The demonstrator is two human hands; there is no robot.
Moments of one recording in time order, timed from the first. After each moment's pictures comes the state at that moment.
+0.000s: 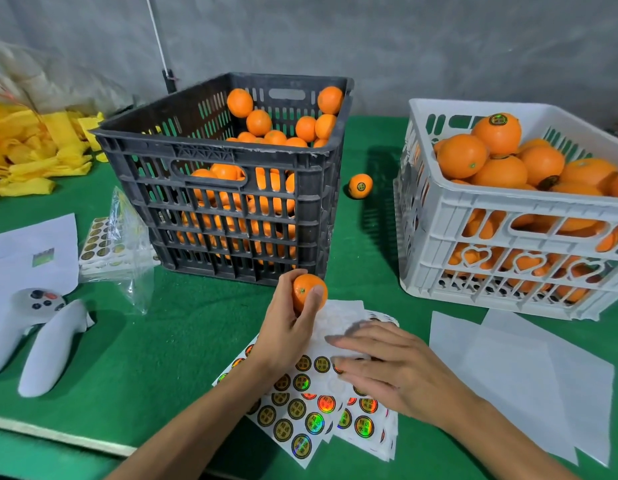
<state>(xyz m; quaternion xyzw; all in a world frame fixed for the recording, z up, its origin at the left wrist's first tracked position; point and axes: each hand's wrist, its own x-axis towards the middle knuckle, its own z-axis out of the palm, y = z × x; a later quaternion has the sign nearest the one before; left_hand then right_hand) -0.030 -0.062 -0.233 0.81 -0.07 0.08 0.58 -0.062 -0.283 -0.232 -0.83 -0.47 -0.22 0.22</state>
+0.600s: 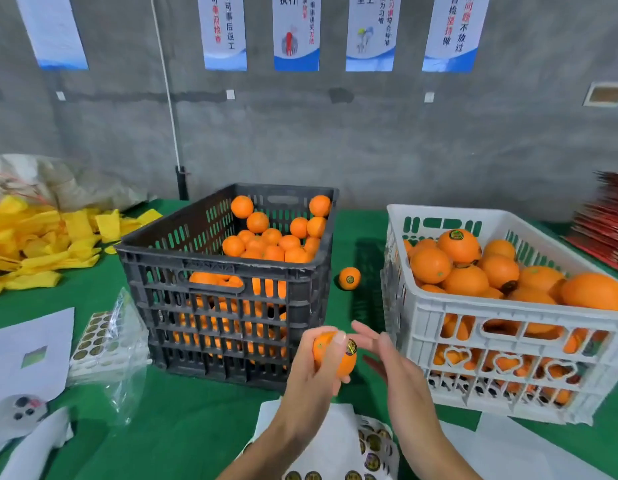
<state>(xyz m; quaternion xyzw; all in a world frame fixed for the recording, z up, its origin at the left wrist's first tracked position) -0.012 -0.113 -0.148 0.67 -0.09 0.02 0.74 -0.020 -0.257 -0.146 -0.72 -0.06 -0.06 0.69</state>
